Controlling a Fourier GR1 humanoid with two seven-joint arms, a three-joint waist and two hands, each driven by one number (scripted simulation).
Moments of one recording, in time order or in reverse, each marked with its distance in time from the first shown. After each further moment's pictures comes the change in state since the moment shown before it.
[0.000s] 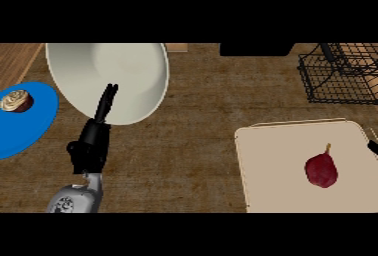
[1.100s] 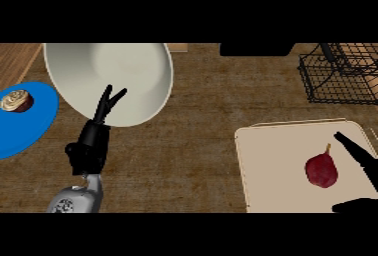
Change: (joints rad) left arm 0.013 -0.038 0.039 -0.009 -0.031 -0.042 -0.007; right arm -0.110 0.056 0.102 0.154 0.070 -0.087 0.053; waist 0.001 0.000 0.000
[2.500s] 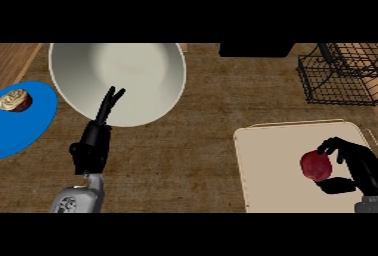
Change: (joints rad) left arm -0.002 -0.013 0.019 0.038 -0.011 -0.016 -0.034; right arm -0.118 0.034 0.053 0.189 0.103 -0.363 -0.010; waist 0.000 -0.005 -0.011
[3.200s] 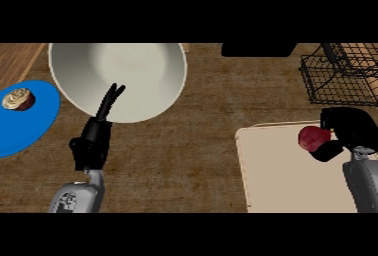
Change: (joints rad) left arm -0.028 0.003 0.010 0.015 0.006 -0.011 0.005; right arm -0.233 -0.087 0.193 -0.037 0.423 0.293 0.522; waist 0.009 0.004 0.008
